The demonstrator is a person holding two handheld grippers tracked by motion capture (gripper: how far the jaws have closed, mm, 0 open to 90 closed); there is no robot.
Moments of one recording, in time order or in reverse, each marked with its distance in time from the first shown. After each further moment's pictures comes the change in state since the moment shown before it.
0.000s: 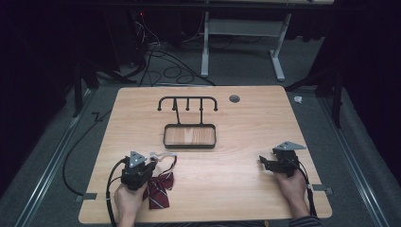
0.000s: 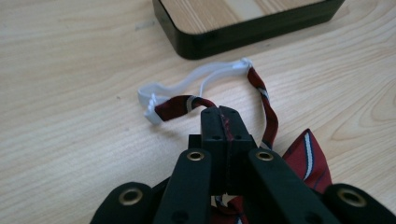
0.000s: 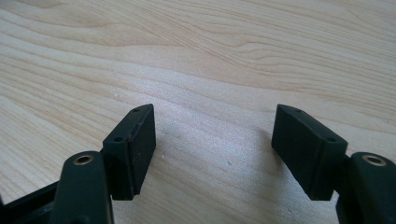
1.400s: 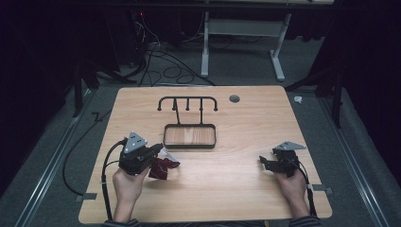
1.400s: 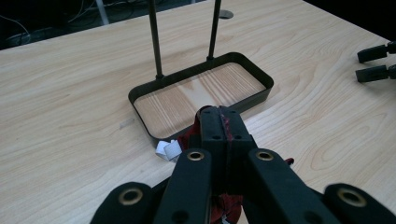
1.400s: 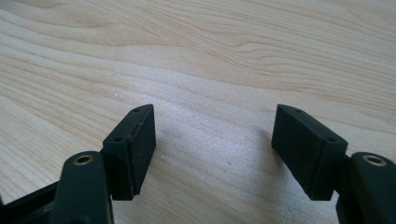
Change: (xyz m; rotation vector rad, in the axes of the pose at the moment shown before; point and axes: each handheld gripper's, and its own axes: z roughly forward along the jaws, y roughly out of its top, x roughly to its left) left arm -0.017 0.071 -0.041 -0.128 -0.094 0.096; right arm 0.000 0.000 0.000 0.000 0.001 0.001
